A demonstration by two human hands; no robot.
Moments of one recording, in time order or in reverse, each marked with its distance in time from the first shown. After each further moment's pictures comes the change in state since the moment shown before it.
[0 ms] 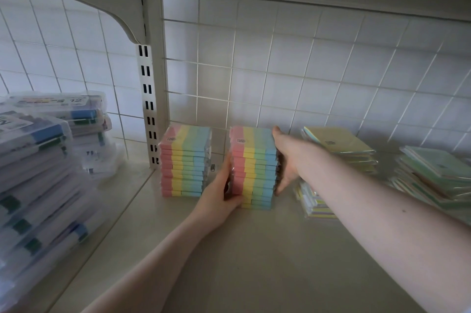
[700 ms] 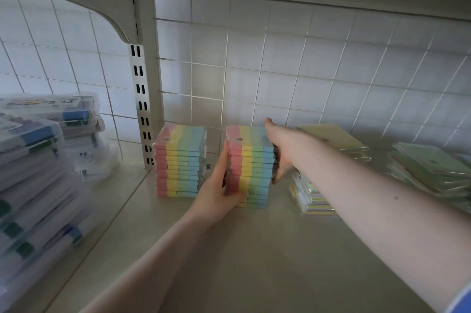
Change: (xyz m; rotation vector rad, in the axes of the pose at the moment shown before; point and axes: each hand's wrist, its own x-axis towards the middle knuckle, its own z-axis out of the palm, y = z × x) left_hand 0.002 0.010 0.000 -0.145 0.015 0.106; right_hand 0.006 -0.016 -0.004 -0.070 -0.023 -0.016
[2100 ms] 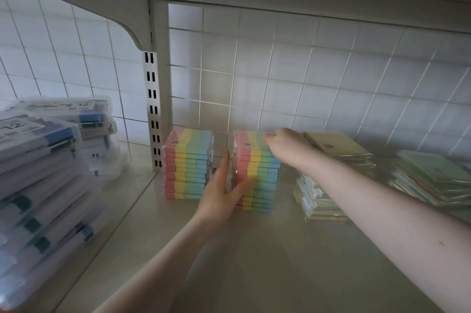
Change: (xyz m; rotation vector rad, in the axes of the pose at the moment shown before) left_hand -0.005 0.009 0.001 -0.055 0.139 -0.119; right_hand -0.058 0.015 0.000 -0.812 0.378 -0.620
